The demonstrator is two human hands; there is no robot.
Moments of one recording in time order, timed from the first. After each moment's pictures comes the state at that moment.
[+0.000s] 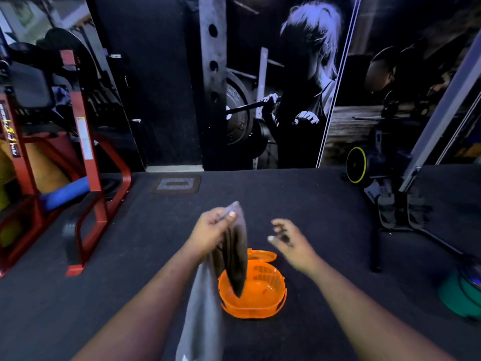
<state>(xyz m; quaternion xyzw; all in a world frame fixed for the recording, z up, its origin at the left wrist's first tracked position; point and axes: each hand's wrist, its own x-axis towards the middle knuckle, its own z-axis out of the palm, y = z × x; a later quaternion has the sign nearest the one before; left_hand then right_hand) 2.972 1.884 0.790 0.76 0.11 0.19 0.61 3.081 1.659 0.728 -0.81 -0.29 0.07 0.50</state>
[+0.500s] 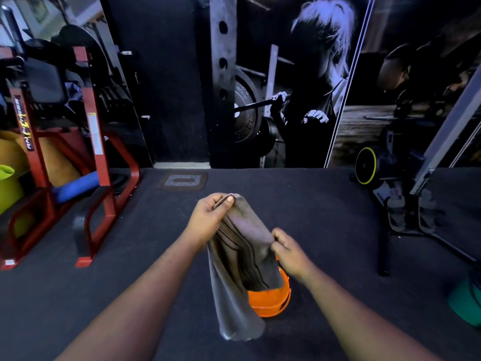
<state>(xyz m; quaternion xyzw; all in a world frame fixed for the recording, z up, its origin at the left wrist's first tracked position) 2.968 1.894 0.821 0.75 0.09 0.24 0.61 3.070 1.689 0.714 -0.77 -0.31 0.12 0.54</state>
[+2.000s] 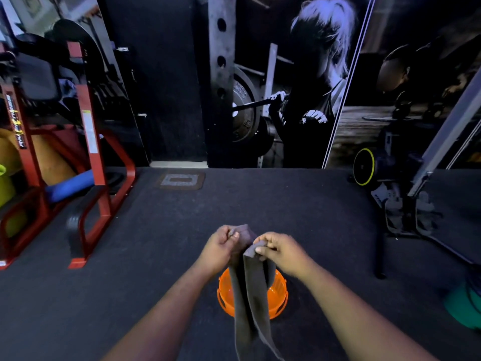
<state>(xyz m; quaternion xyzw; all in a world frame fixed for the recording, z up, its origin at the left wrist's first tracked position) 2.990 1.886 0.722 0.75 0.14 0.14 0.63 3.083 1.693 0.734 -0.79 -0.38 0.16 0.45</state>
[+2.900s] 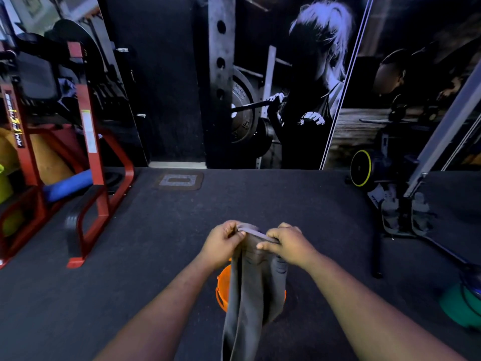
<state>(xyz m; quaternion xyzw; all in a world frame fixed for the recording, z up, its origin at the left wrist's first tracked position) 2.983 1.879 0.745 0.80 0.06 0.15 0.58 3.098 1.684 0.753 -0.88 -0.43 0.05 0.18</state>
